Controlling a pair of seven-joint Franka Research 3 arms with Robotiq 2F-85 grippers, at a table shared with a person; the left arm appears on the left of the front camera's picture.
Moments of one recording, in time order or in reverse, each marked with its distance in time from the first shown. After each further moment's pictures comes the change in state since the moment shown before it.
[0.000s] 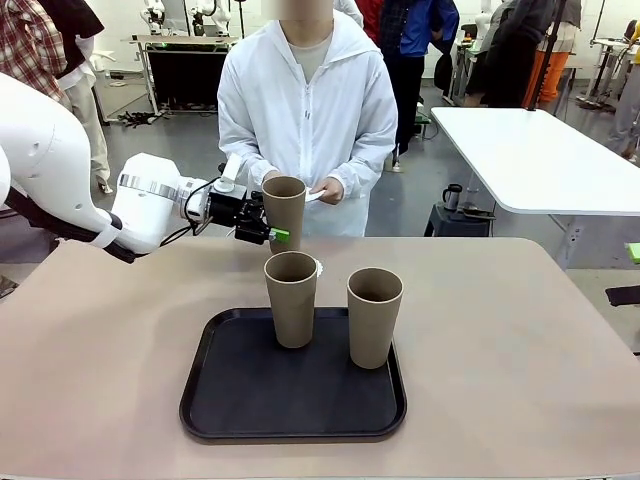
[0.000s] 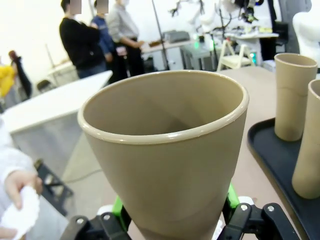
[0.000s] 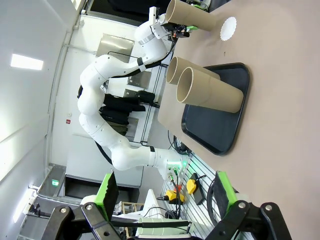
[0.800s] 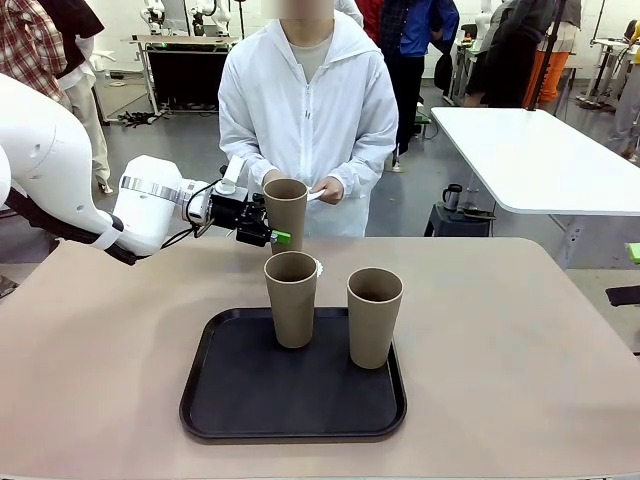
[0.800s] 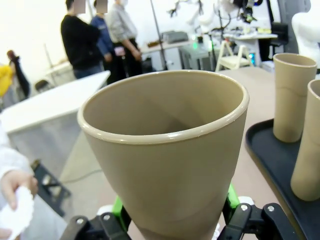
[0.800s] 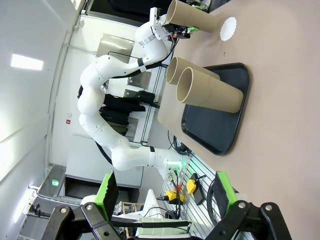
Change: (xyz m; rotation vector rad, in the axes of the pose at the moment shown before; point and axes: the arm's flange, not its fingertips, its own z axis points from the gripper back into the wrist) left arm -0.002 -0.003 -0.004 -0.007 -0.004 0.006; right arm 0.000 0.000 0.000 0.000 -0.001 0.000
